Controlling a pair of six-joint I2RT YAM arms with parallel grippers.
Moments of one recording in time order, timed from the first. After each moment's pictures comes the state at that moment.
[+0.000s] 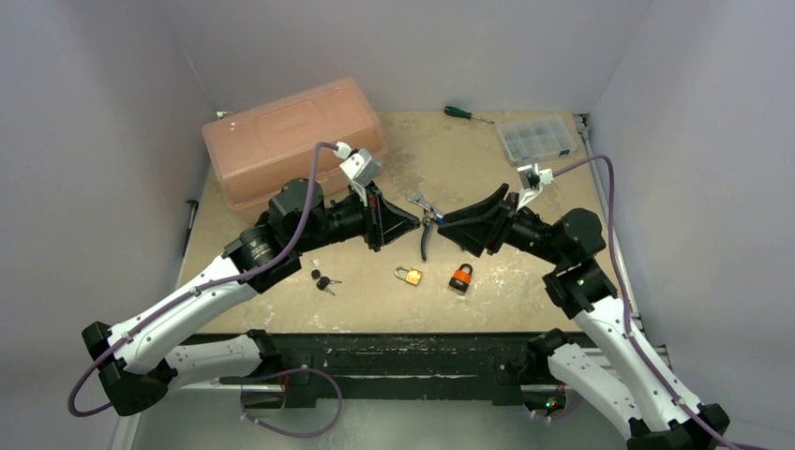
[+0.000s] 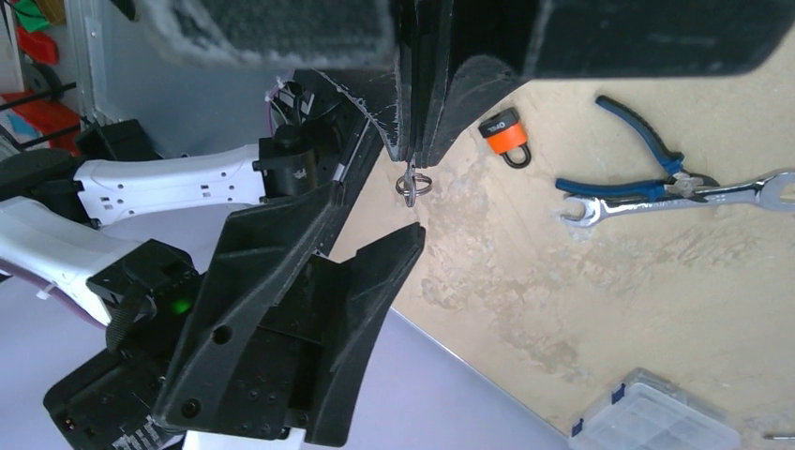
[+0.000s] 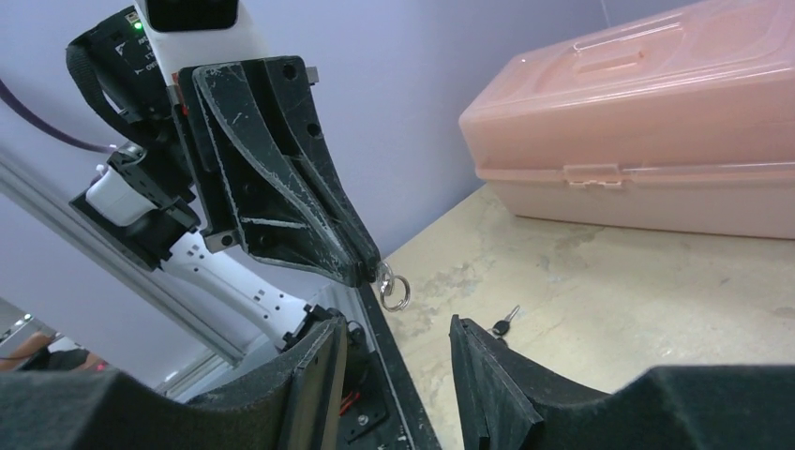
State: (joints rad) left arm -0.89 1.04 1.13 -0.19 0.24 -0.43; right arm 0.43 0.72 0.73 0.19 -0.70 0.68
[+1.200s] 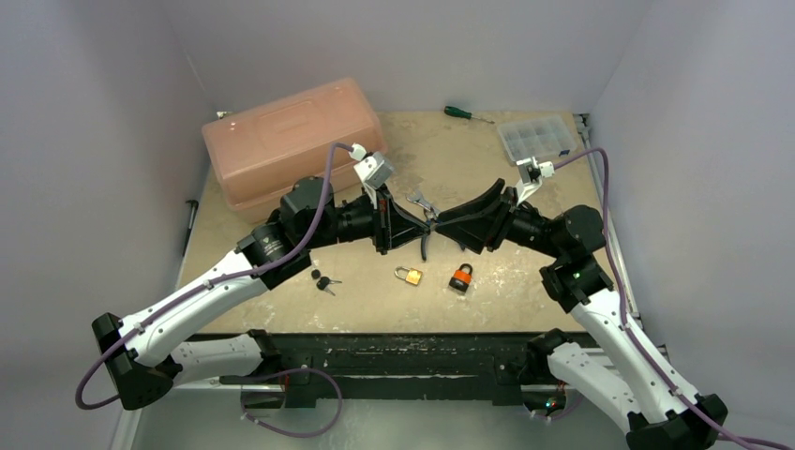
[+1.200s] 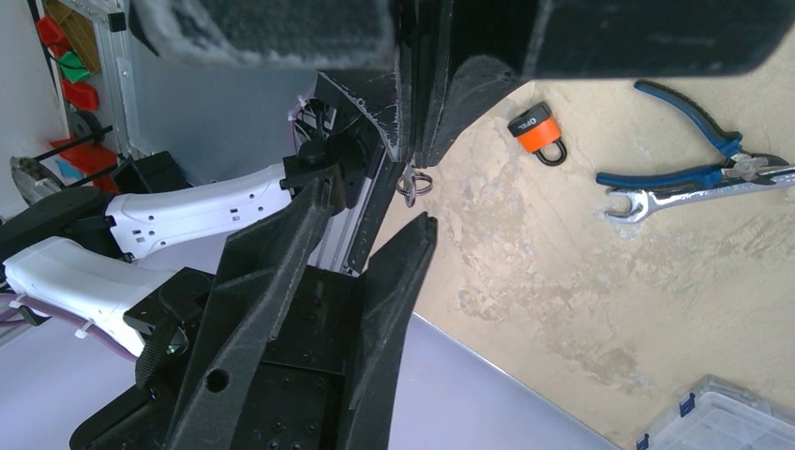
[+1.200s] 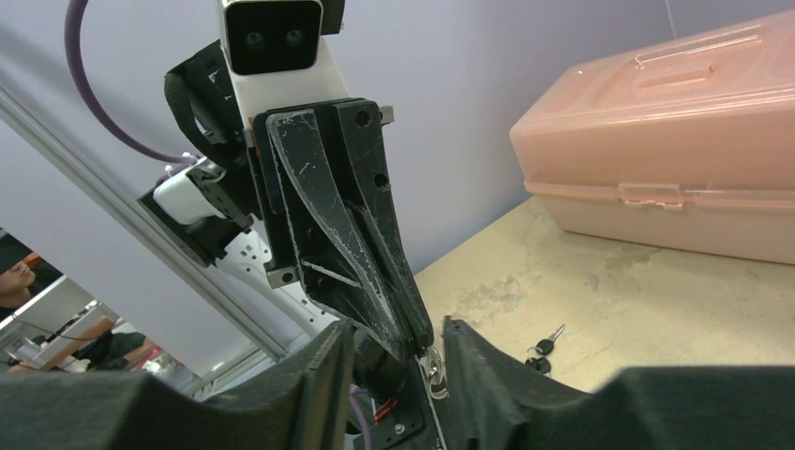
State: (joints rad) left arm -0.89 1.09 1.11 -0.11 0.36 -0.44; right arm 0.43 0.78 0.76 0.32 -0.78 0.78
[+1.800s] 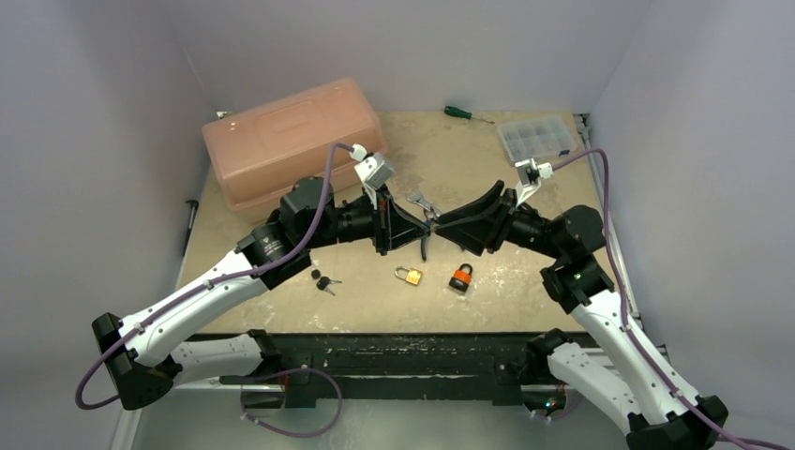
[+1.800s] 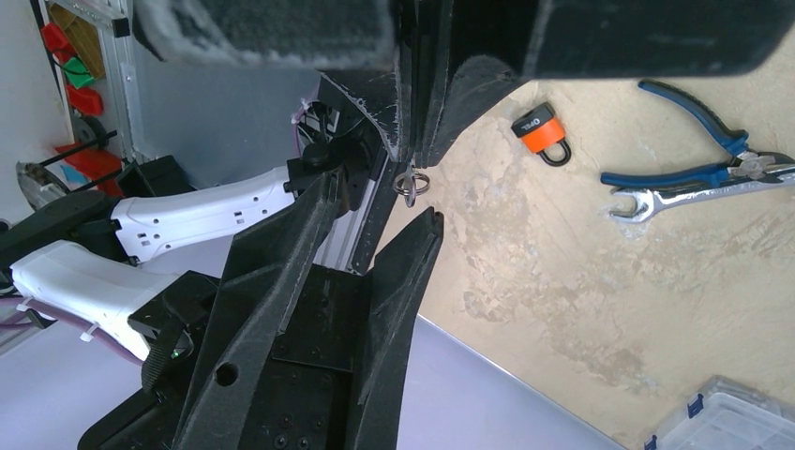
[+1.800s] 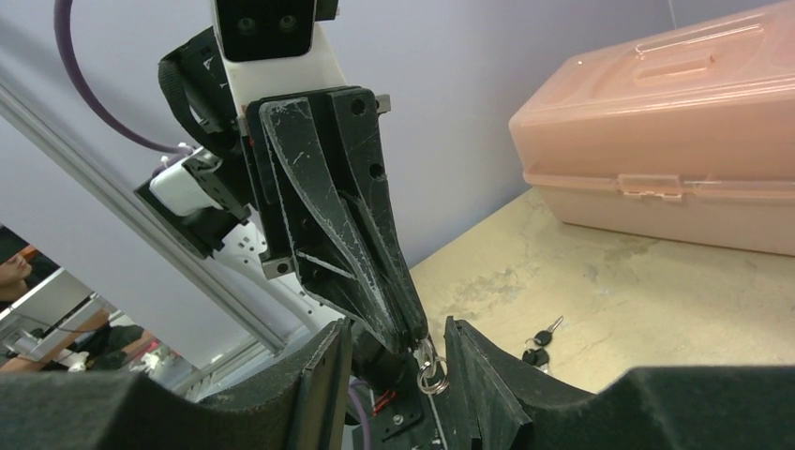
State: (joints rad) left arm -0.89 1.09 1.11 -0.11 0.38 -0.44; right arm 0.43 0.77 0.76 0.29 -0.78 0.77
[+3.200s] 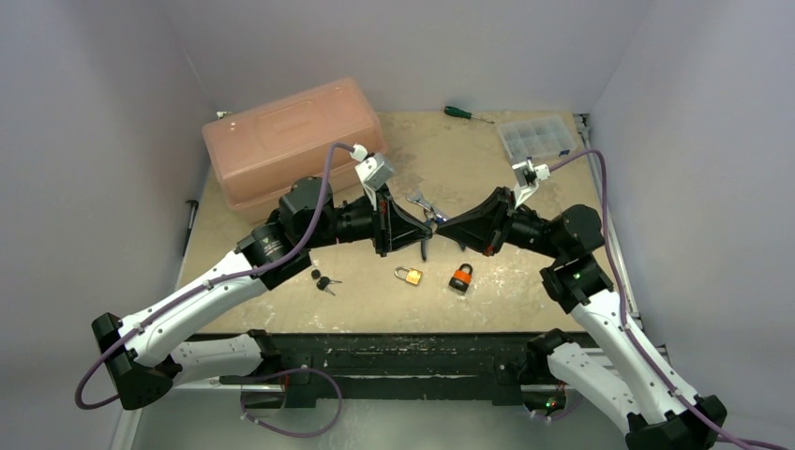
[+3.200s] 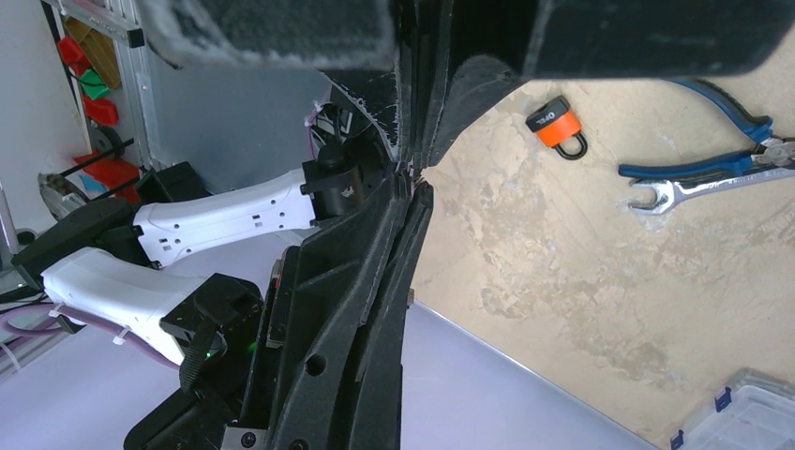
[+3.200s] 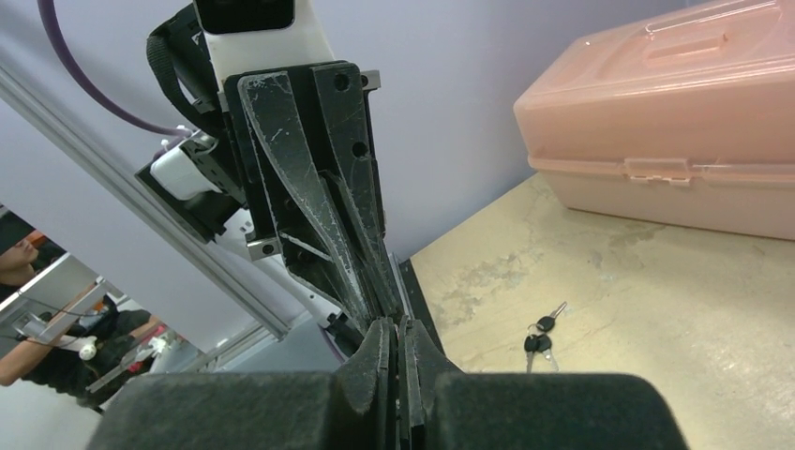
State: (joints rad) left arm -0.89 1.09 1.11 -0.09 0.41 -0.45; right arm 0.43 0.77 0.74 0.28 -0.83 0.76
